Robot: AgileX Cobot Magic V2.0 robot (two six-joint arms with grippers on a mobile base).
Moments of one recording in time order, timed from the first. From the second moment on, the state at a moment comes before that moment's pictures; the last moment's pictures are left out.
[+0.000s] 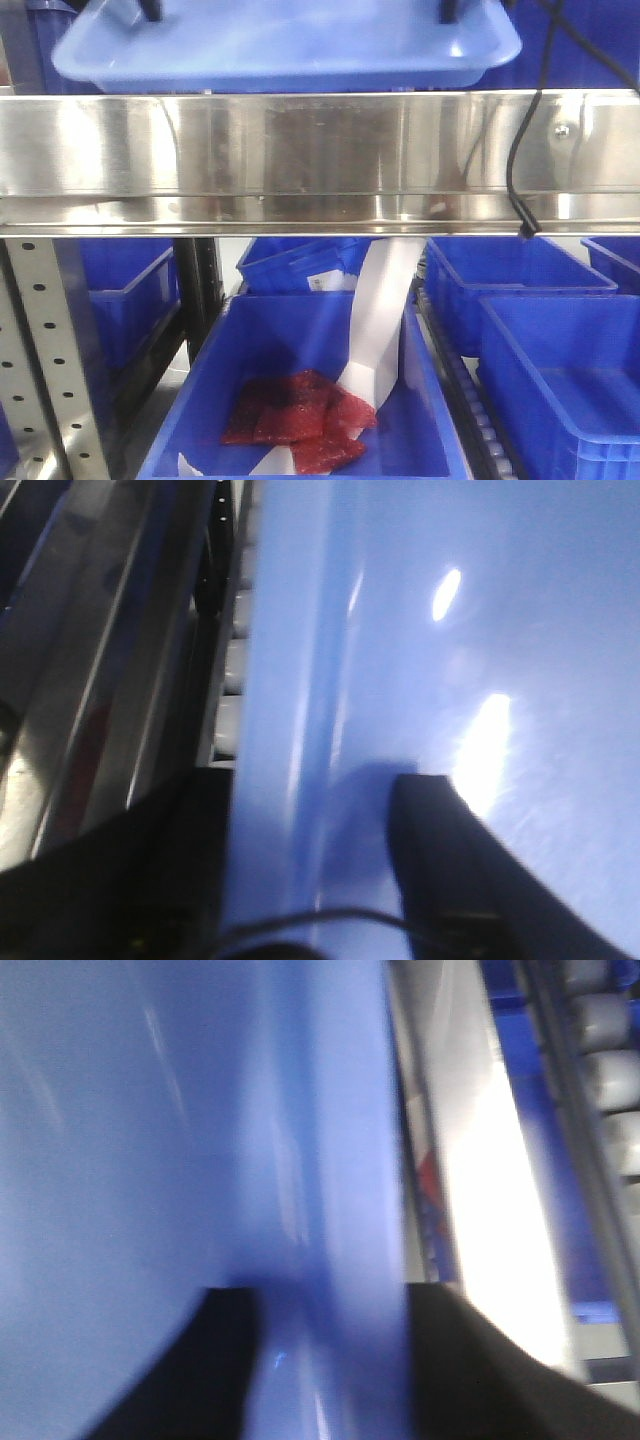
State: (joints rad) left arm -0.41 1.76 -1.69 0.23 0.75 -0.48; right arm 0.41 1.87 -1.92 -0.22 1.04 0.61
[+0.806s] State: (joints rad) left arm -0.40 1.76 -1.69 0.26 0.71 -0.48; right arm 0.39 1.87 -1.92 -0.20 1.00 0.62
